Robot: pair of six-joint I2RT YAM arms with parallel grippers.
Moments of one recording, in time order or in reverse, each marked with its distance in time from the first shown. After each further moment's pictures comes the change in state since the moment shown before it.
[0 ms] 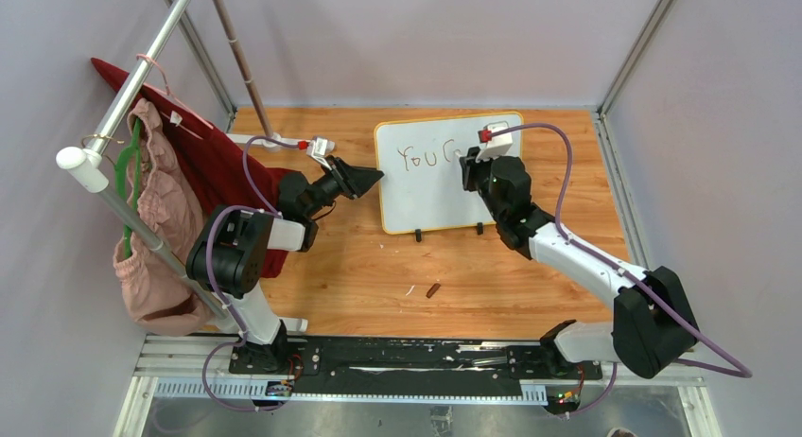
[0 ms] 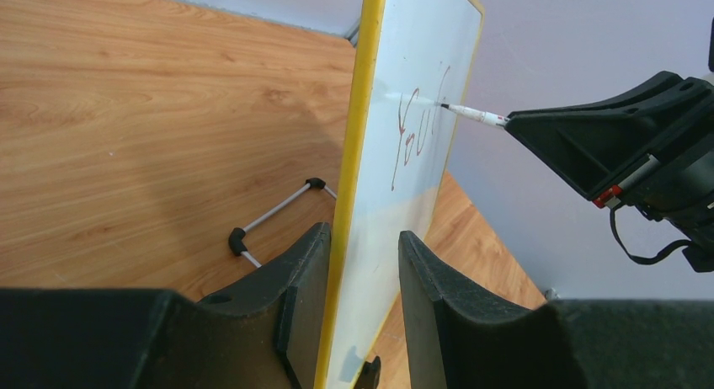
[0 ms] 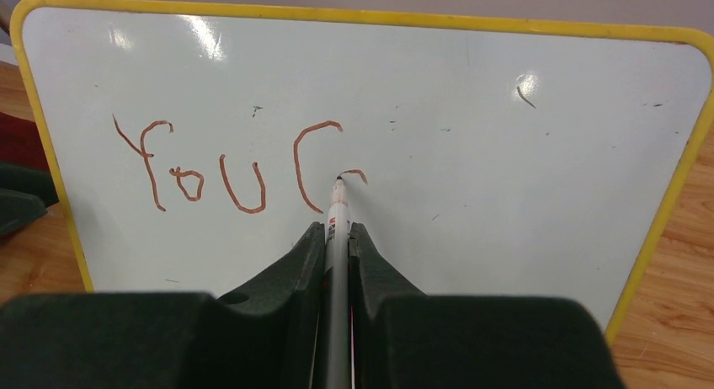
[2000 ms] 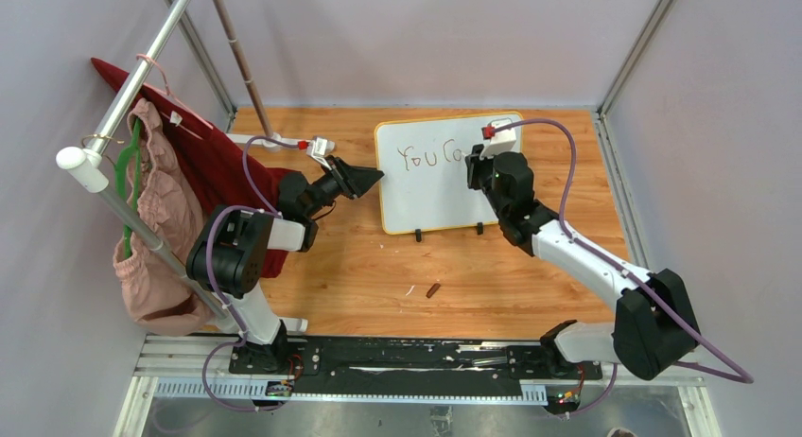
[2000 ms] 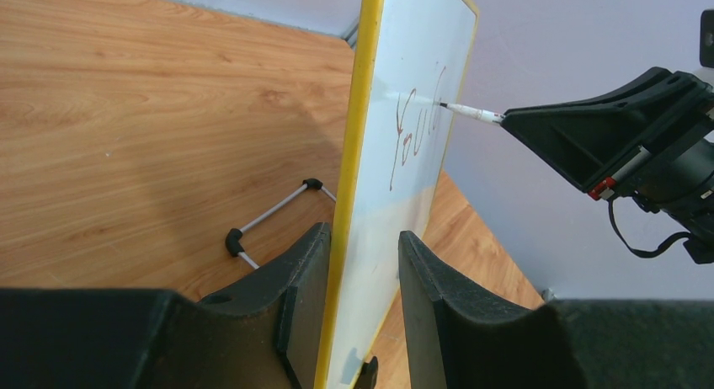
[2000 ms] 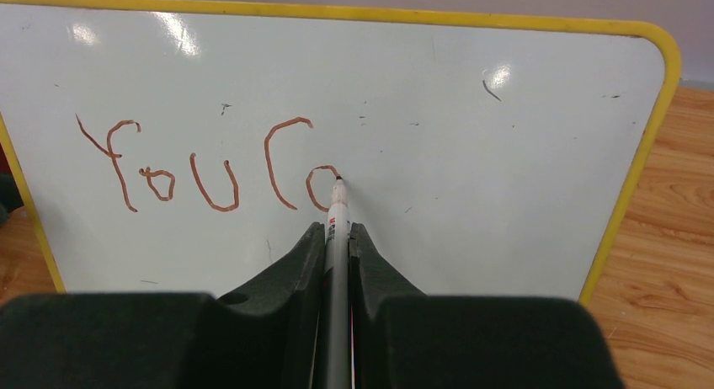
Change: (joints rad) left arm 0.000 0.000 0.000 0.006 0.003 -0.008; right arm -0.023 -0.008 0.031 -0.083 0.011 -0.003
